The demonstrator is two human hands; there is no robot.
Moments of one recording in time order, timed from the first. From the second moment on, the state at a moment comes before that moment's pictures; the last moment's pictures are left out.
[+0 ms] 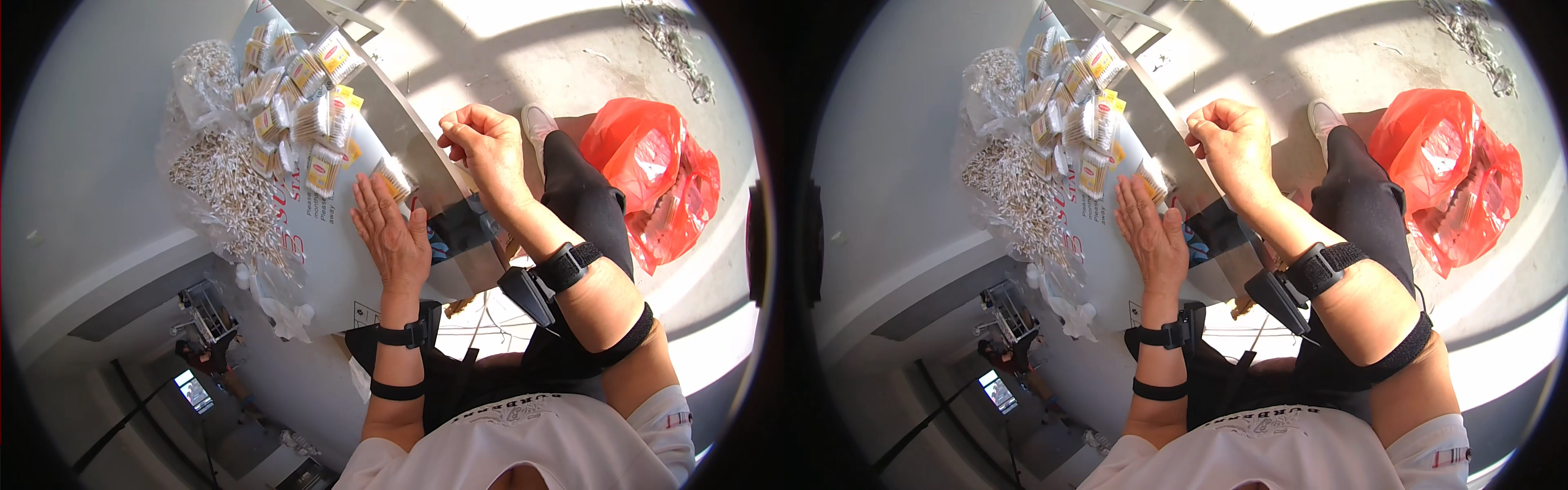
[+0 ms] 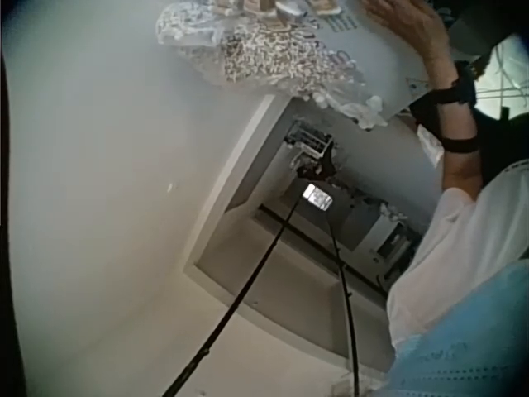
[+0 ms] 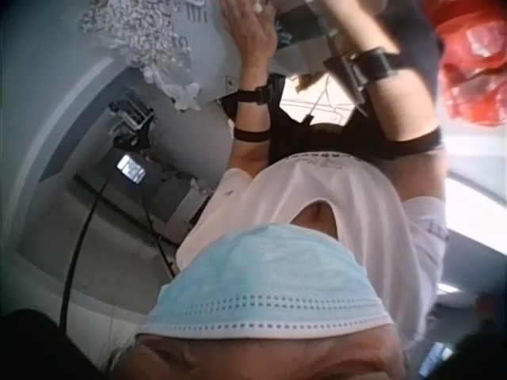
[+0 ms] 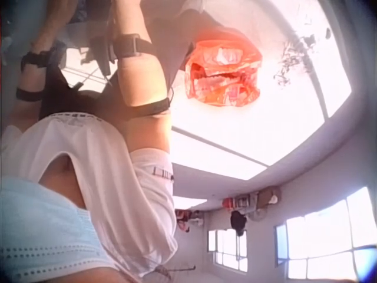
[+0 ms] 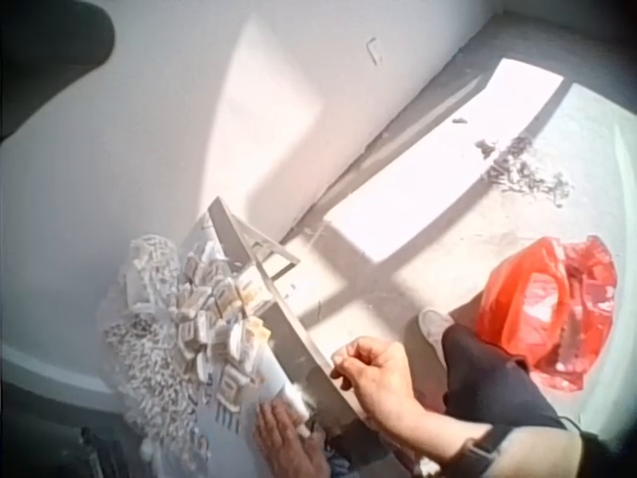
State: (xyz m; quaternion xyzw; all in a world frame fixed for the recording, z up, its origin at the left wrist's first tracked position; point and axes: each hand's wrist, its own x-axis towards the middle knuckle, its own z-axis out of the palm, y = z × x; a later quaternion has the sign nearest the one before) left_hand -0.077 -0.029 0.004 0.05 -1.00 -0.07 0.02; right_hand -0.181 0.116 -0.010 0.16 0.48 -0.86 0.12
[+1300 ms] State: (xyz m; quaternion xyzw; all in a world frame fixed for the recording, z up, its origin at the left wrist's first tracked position) left_hand -0.107 -0.084 0.038 0.22 -0.73 -0.64 0.04; right_hand -0.185 0.118 -0.004 0.18 0.47 -0.85 0.18
